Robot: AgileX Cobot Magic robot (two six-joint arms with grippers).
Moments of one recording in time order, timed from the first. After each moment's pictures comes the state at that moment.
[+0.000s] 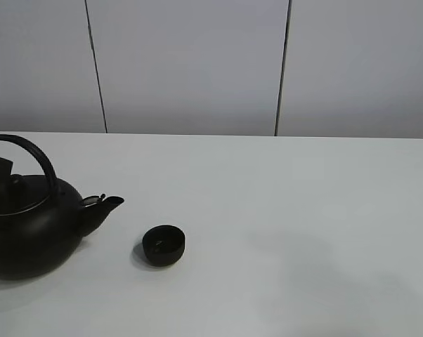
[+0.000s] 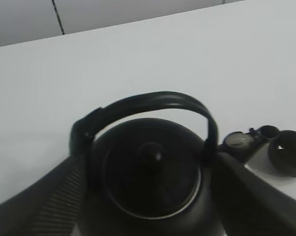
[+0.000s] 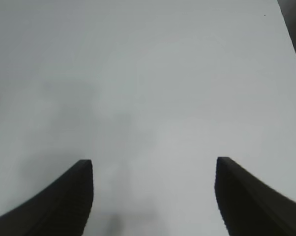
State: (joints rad) left arm -0.10 1.29 -0.26 0.59 -0.53 -0.34; right arm -0.08 0.07 -0.47 0.07 1.08 -0.11
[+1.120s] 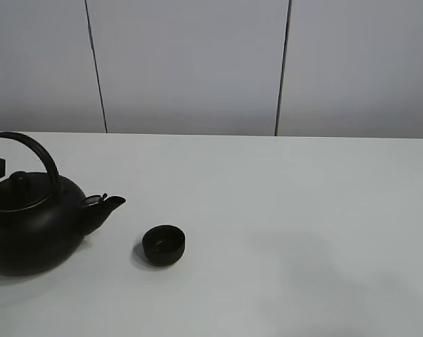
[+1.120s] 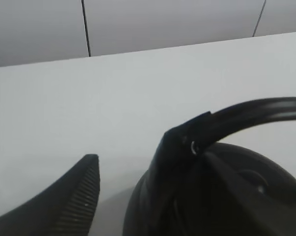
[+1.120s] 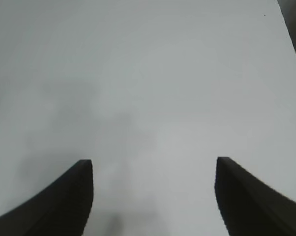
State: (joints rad) left arm 0.14 1.76 -0.32 0.58 -1.05 -0.14; right arm -0.08 0.07 -0.47 0.07 1.08 -0.11
